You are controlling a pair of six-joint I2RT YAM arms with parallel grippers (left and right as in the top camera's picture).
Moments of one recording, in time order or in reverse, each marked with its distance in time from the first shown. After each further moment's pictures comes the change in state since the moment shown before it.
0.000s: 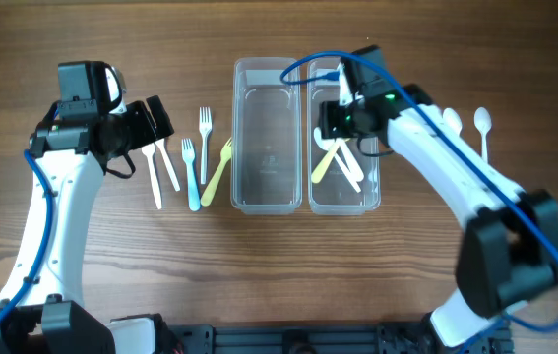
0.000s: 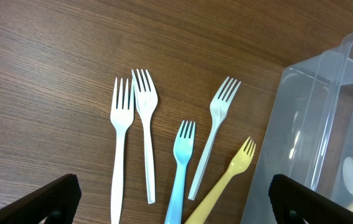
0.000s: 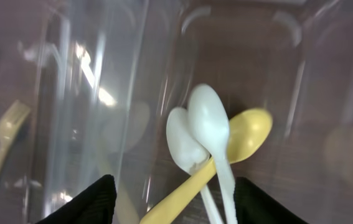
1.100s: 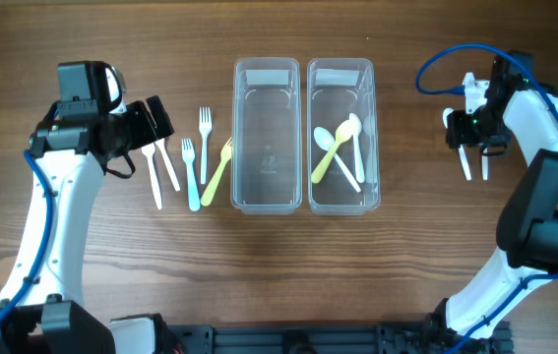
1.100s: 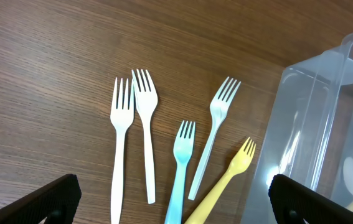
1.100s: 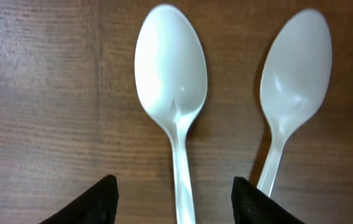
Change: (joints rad) left arm 0.000 0.000 0.000 0.000 0.000 0.000; right arm -0.610 0.209 0.045 -0.123 0.082 -0.560
